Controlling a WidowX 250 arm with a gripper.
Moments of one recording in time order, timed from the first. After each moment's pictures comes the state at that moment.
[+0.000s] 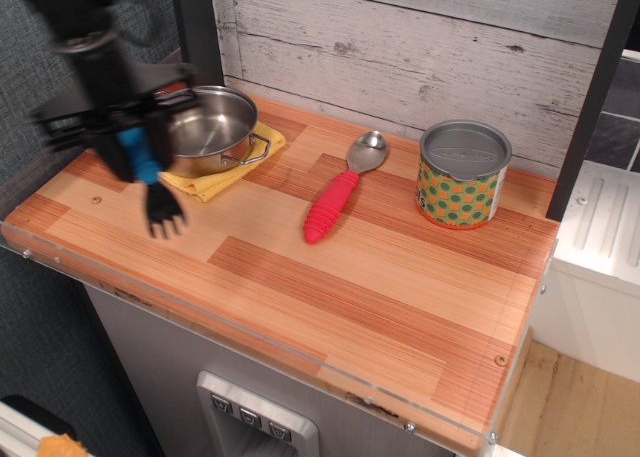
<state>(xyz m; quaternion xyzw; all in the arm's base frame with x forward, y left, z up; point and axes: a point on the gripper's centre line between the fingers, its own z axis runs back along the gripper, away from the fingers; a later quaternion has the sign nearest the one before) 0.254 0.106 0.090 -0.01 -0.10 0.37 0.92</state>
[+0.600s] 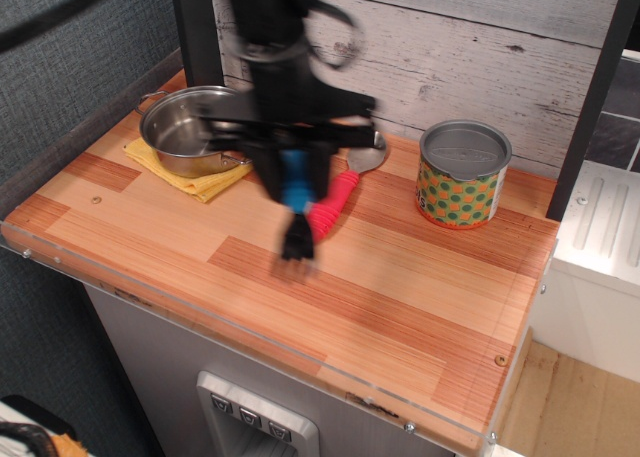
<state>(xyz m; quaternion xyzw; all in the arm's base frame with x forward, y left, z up) 0.267 -0.013 0.099 -0.03 -0.10 0.17 0.98</state>
